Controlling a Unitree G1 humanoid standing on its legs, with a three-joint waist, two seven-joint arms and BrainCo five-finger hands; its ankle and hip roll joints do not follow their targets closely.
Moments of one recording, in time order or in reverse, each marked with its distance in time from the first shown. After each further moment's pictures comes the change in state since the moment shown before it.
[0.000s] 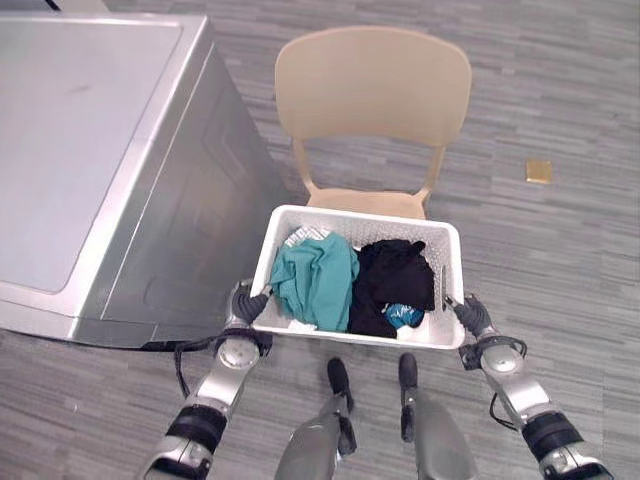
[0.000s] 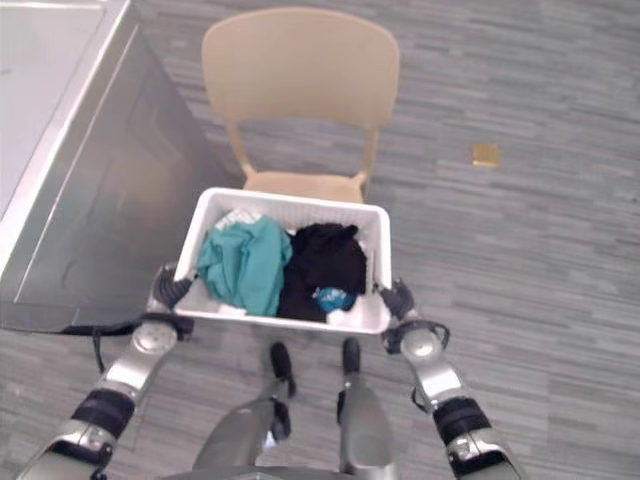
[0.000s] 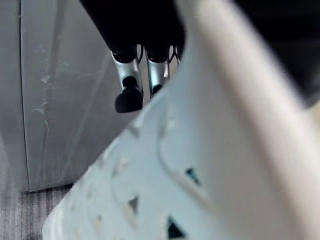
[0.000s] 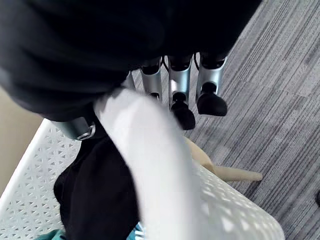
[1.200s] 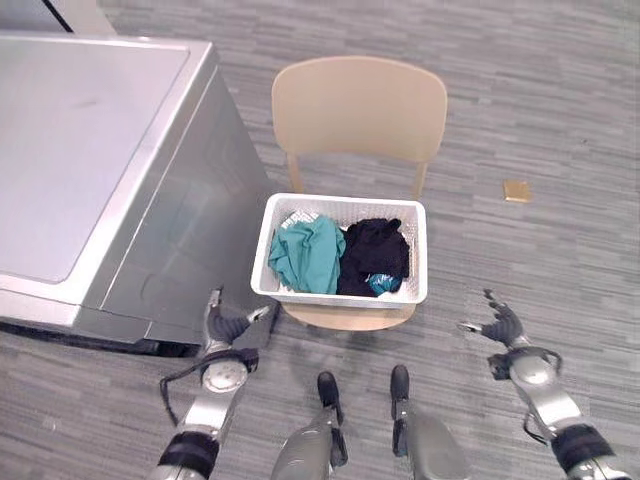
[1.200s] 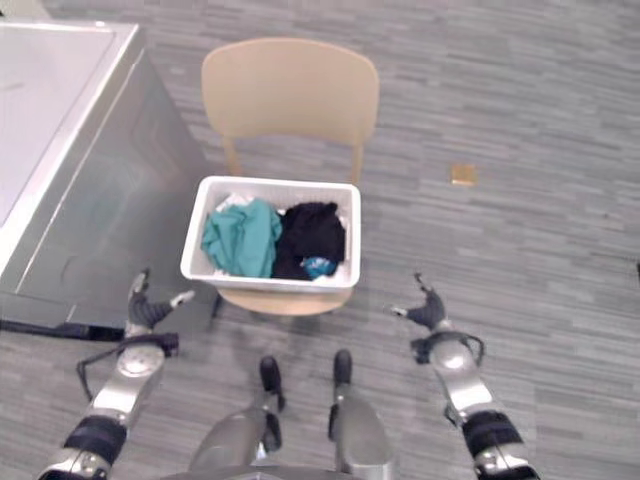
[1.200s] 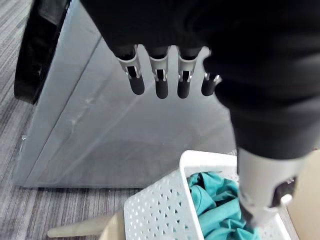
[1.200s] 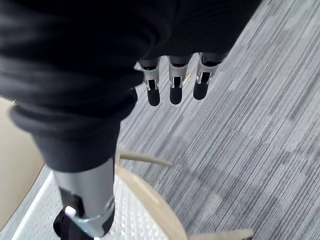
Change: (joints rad) left arm 0.277 -0.004 0.178 -0.122 -0.072 -0.069 0.042; right arm 0.229 -0.126 -0.150 -0.089 -0.011 -0.048 0.053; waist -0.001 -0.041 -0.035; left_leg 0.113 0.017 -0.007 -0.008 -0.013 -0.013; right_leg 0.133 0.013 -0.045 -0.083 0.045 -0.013
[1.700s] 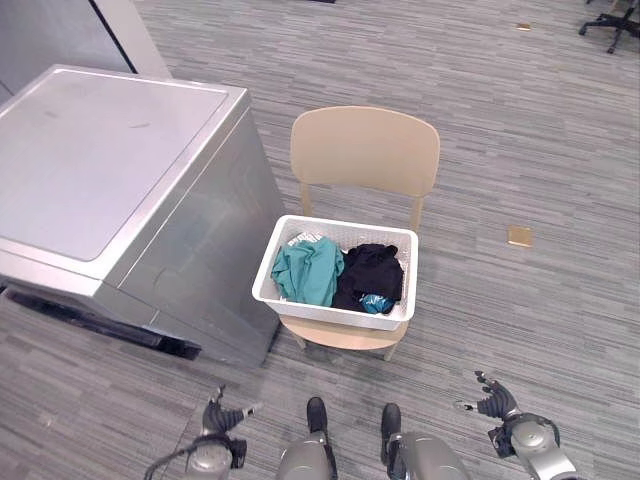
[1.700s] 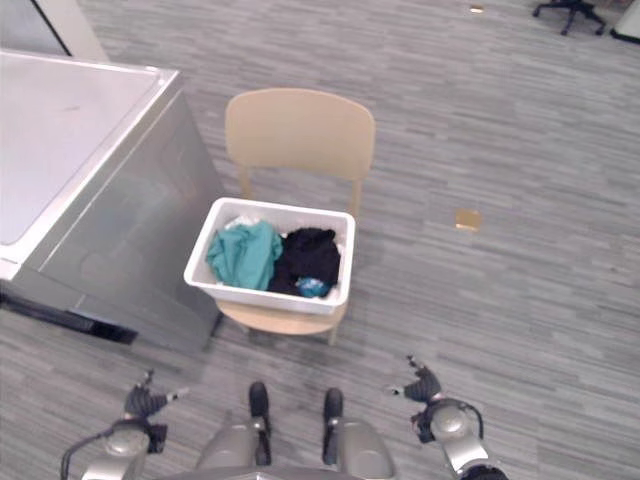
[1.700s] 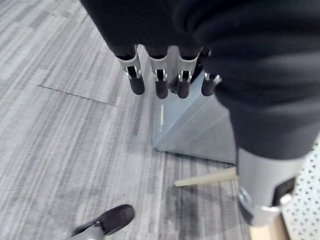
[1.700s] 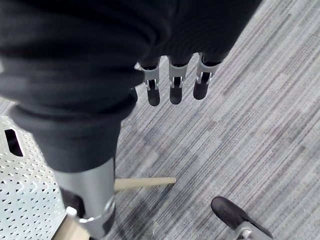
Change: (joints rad) left arm 0.170 -0.077 -0.009 0.325 0.034 0.025 -0.184; right arm 0.079 0.071 0.087 0.284 -0.061 -0.001 0.098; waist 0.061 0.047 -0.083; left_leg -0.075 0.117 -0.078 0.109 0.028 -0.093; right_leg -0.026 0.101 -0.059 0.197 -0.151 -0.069
